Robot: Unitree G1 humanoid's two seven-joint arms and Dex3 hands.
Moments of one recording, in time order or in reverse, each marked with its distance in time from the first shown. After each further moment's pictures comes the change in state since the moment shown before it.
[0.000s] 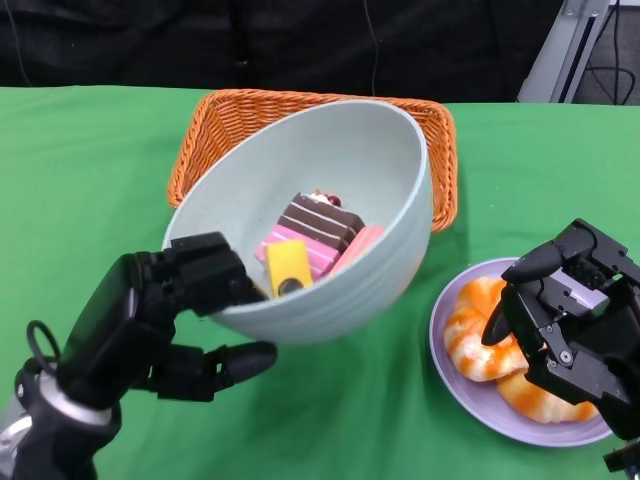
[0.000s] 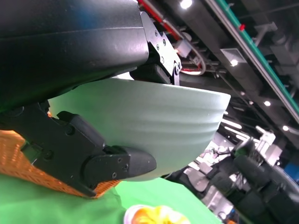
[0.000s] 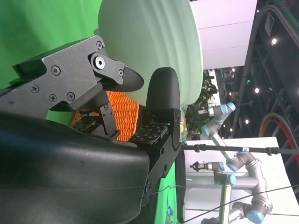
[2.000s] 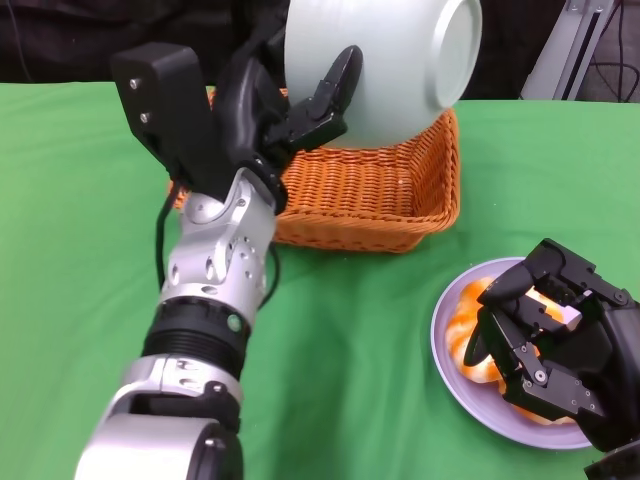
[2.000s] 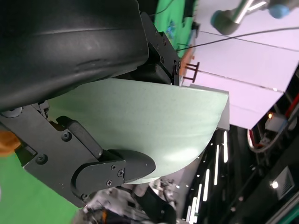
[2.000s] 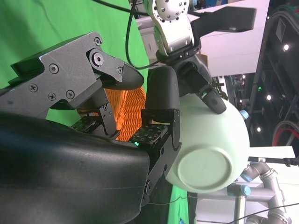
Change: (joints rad) left arm -0.634 -0.618 0.461 0.394 -0.686 1.019 -0.441; right arm 0.007 0.013 0.038 0.061 -0.037 -0.036 0.026
